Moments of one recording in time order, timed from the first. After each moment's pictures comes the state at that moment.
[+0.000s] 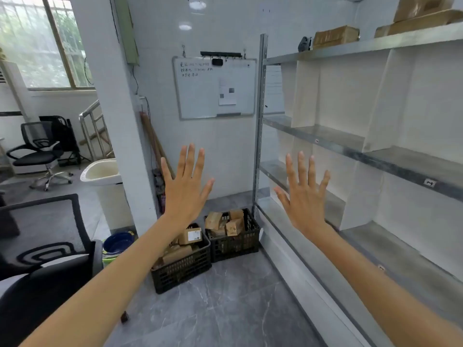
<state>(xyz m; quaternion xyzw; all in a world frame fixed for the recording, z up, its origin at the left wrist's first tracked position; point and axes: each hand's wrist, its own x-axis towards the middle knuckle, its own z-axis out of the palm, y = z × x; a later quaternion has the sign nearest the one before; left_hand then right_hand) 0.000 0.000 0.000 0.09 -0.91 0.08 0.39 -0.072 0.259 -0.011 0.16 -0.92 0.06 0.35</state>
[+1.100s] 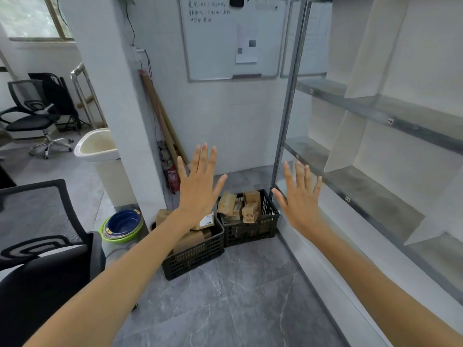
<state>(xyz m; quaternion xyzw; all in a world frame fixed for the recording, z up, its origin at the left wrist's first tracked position) -0.207 -0.154 -0.092 0.08 -0.96 0.01 0.28 -0.282 0.082 -0.117 0.18 -0.96 0.07 0.21</state>
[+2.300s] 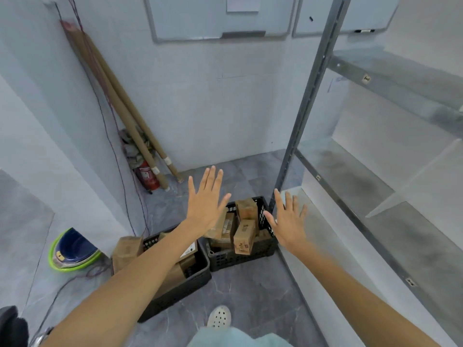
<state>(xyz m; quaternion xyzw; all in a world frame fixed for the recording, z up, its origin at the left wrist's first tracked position) -0.671 -0.265 -0.237 0.08 -0.99 -0.02 0.09 -0.722 -0.038 -0.271 0.15 -0.99 0.08 0.00</state>
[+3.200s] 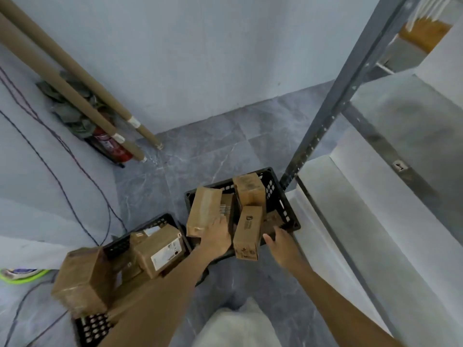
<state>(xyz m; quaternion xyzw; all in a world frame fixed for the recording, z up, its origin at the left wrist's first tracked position) -0.880 -0.283 -0.584 0.13 -0.93 -0.26 -0.24 -0.910 -0.083 -0.608 0.02 -0.93 0.21 -0.30</state>
